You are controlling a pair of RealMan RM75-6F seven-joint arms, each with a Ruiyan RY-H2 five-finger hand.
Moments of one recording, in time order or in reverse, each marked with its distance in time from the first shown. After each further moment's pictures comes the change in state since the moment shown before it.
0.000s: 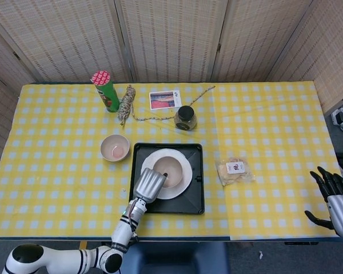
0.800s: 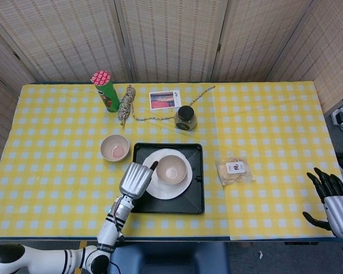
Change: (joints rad) left arm 0.049 0.159 0.019 -0.167 0.049 0.118 -0.021; right arm -0.001 -0.009 -0.005 -0.003 -0.021 0.001 -0.027
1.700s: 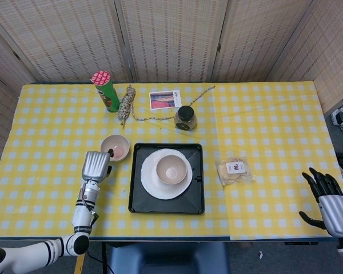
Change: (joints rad) left arm 0.060 0.085 -0.037 0.235 -0.152 -0.071 -0.217; right arm 0.012 -0.017 0.005 -0.012 0.019 -0.028 -0.049
